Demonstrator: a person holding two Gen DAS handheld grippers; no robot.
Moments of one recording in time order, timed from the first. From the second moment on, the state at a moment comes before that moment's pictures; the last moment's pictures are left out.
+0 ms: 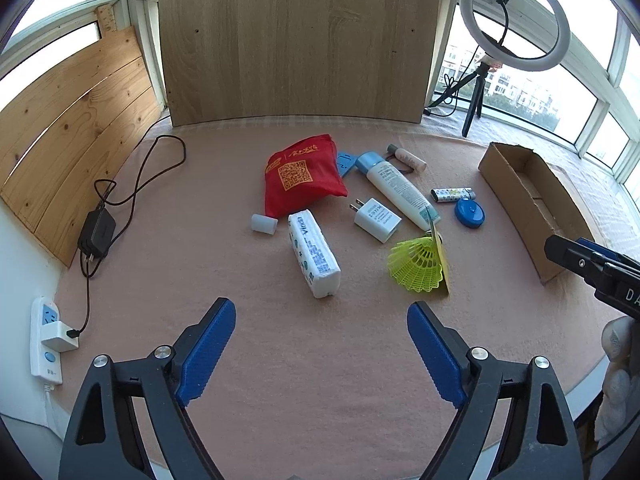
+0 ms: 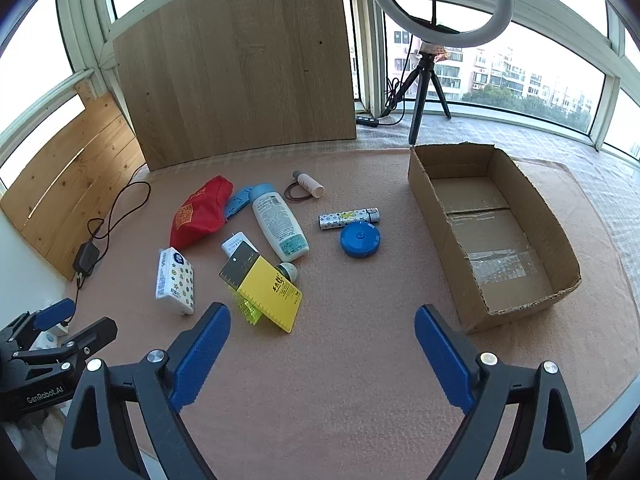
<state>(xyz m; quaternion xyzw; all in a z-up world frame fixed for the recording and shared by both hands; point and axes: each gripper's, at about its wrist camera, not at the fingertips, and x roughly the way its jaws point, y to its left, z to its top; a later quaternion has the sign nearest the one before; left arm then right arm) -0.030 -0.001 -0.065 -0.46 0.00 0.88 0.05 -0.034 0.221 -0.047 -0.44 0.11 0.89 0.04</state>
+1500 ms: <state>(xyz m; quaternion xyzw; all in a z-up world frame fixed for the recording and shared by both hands) -0.061 -0.014 -0.092 -0.48 -0.02 0.88 0.02 -0.151 0.177 -0.081 -0.53 0.11 0.84 -0.05</state>
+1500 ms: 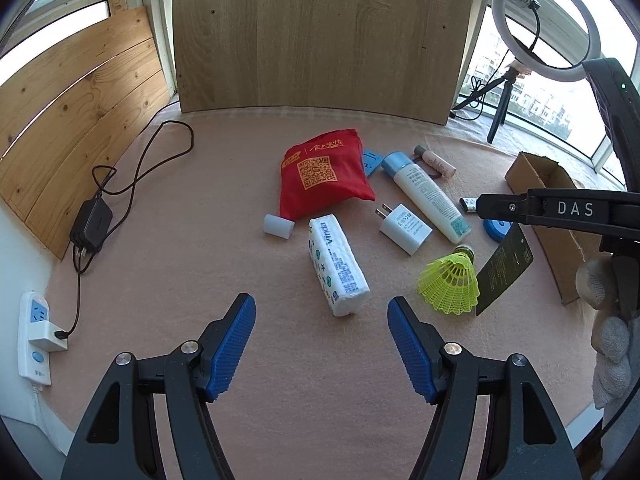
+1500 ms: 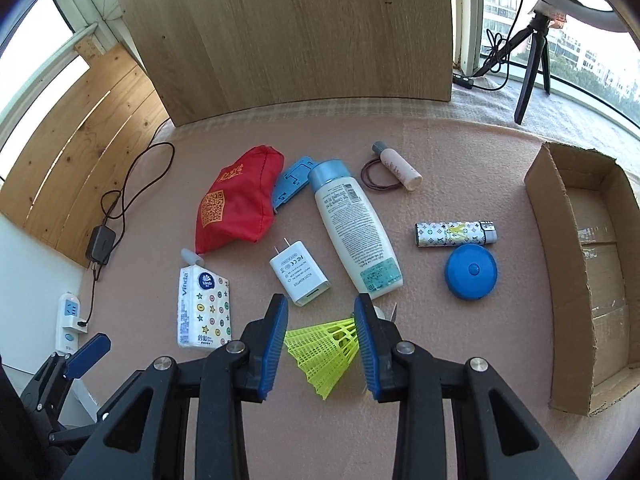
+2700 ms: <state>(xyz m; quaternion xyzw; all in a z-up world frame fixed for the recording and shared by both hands) -0.076 0.038 -0.111 -0.49 -0.01 0.87 0.04 -0.117 0.198 -0.161 -0.62 0.08 0.78 -0.09</state>
